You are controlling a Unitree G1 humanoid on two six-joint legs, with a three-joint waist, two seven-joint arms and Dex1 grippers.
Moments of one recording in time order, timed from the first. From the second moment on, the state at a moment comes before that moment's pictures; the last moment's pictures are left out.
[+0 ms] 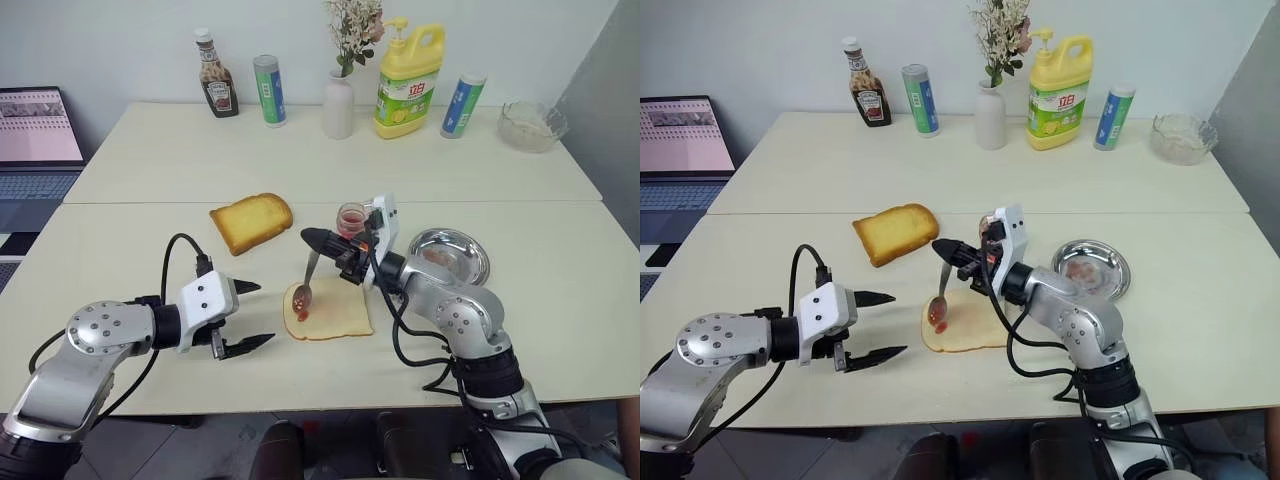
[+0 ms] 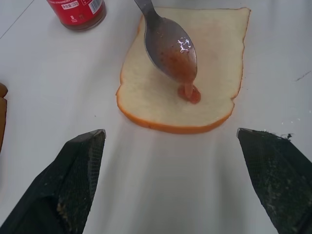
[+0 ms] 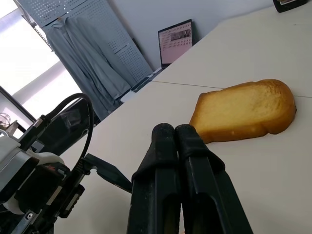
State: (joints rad) left arm 0.00 0.91 0.08 -0.38 -0.29 0.32 -1.02; right arm -0.54 -0.08 0.14 -0.18 0.70 0.77 0.39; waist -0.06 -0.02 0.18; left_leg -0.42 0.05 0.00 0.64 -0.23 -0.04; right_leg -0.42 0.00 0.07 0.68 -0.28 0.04
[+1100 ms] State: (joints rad) left arm -0.03 0.89 0.08 -0.35 -0.33 0.34 -1.04; right arm -0.59 -0.02 -0.26 -0.13 1.28 0.98 -0.07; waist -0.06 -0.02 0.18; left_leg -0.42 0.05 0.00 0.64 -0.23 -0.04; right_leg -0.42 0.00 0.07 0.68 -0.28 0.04
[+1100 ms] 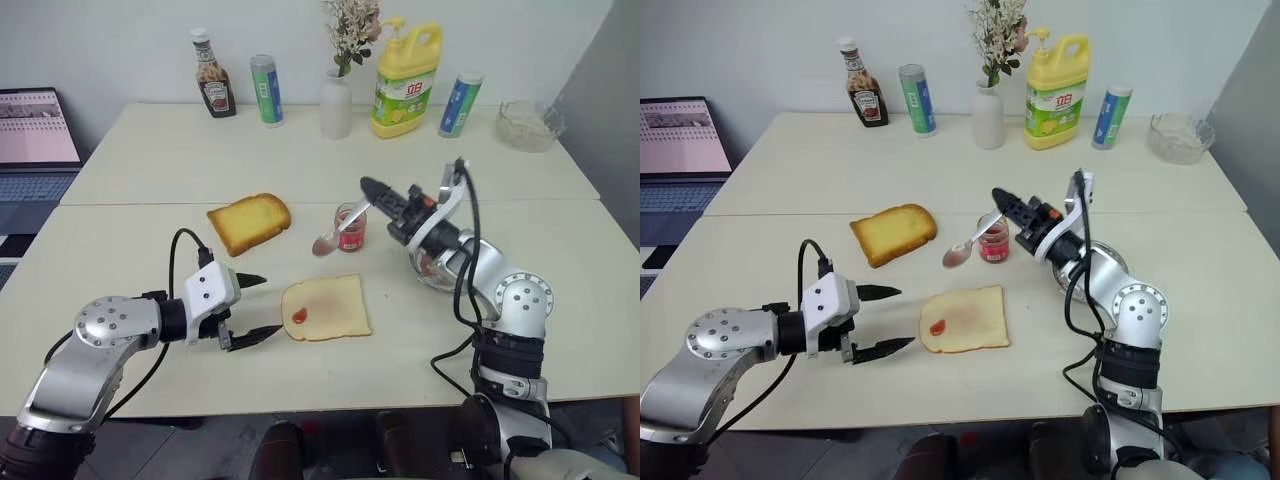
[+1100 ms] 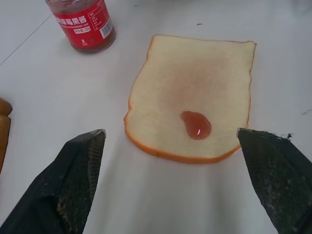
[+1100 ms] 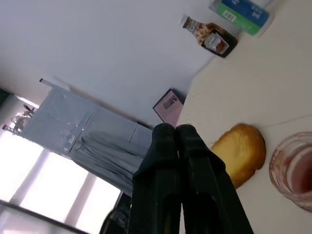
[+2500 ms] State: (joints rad) left arm 0.05 0.97 0.09 -0.36 -0.28 0.26 -1.10; right arm -0.48 0.00 -0.21 -0.04 0.98 0.99 0.11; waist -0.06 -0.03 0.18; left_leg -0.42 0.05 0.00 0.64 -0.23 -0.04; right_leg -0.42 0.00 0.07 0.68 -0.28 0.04
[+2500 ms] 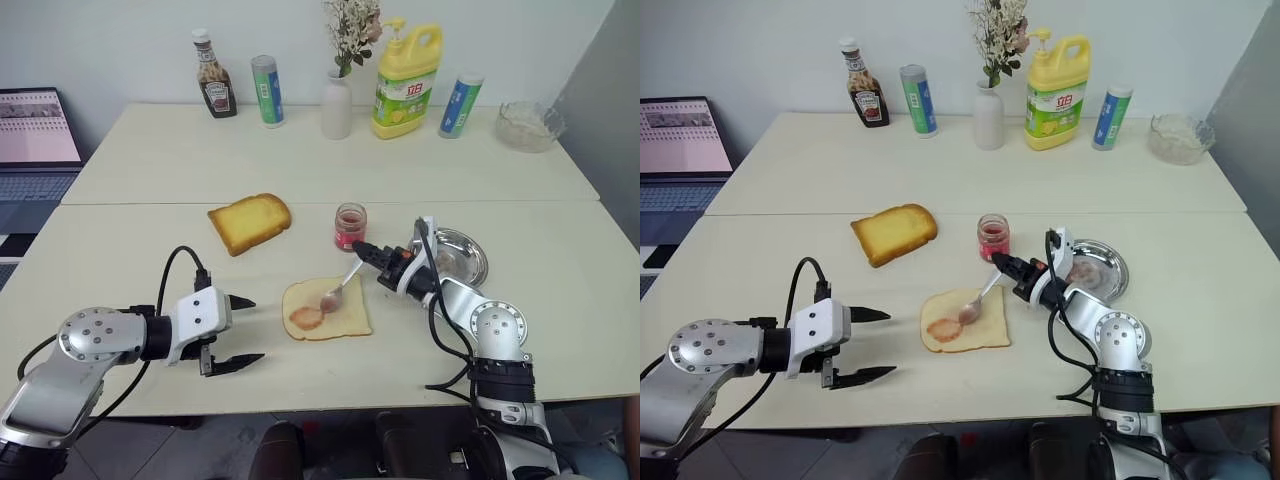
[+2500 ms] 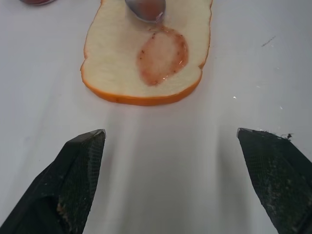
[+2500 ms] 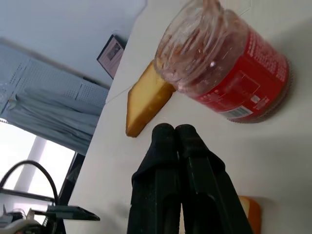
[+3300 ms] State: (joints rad) left arm 0.04 0.97 0.07 -0.36 -0.28 0.27 -1.10; right arm -0.44 -0.07 -0.14 -0.07 0.94 1.10 0.19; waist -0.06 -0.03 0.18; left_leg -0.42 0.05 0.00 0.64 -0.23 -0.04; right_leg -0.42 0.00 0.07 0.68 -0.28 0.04
